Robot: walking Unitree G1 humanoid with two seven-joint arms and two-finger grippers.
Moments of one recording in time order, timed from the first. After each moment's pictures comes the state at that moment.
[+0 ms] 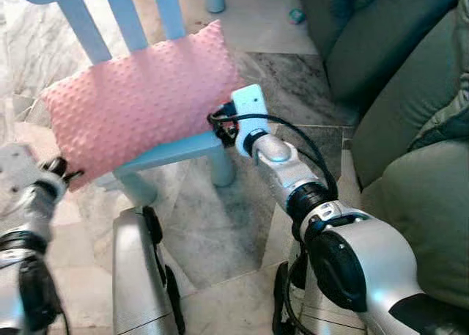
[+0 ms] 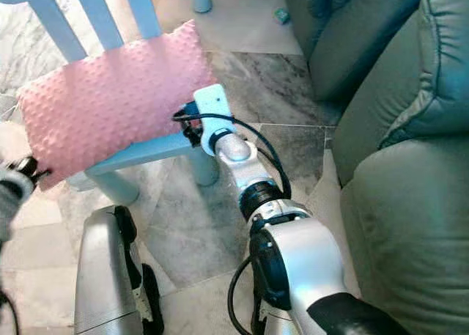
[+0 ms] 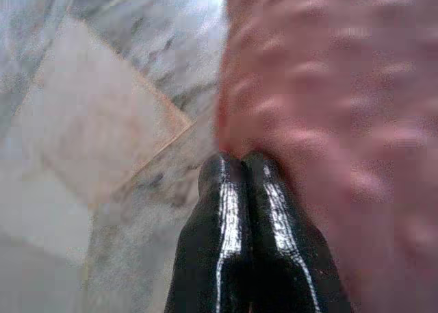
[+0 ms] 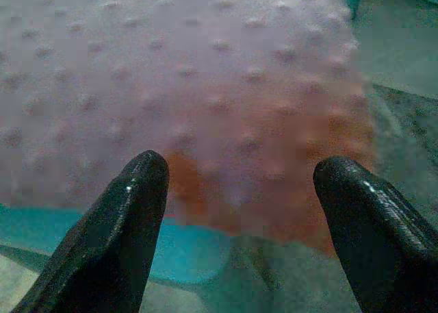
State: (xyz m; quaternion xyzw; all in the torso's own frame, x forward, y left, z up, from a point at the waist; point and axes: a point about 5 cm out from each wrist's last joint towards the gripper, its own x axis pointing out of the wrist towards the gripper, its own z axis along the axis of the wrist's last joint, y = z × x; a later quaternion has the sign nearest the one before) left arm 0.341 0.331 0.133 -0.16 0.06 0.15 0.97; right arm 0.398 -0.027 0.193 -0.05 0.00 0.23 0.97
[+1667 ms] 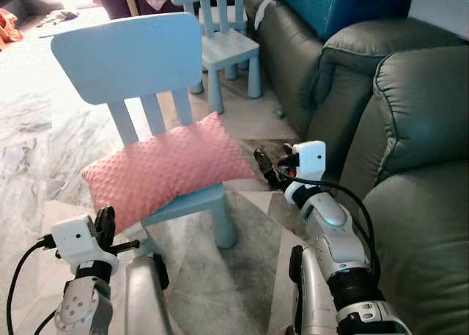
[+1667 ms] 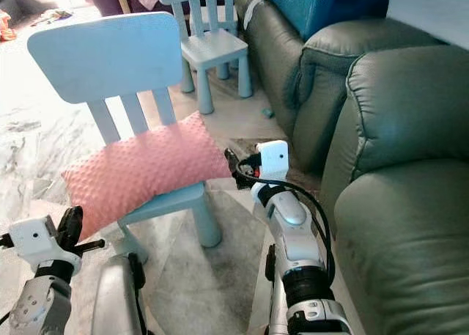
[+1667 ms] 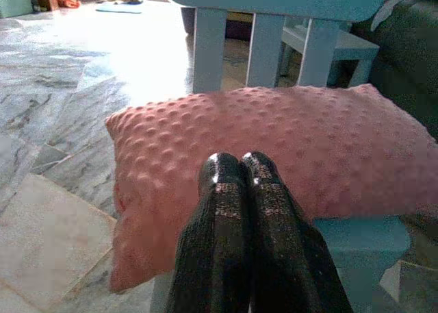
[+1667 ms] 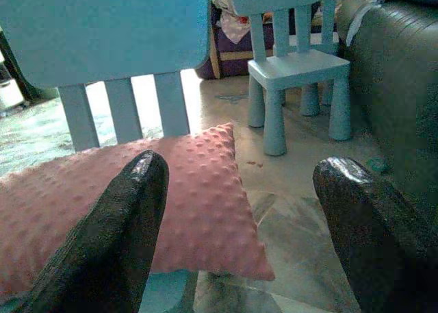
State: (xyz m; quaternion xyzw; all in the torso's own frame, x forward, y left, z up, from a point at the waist) left arm 0.226 0.219 0.075 -0.09 0.02 0.09 0.99; right arm 0.342 -0.103 0.127 0.04 -0.02 0.20 0.98
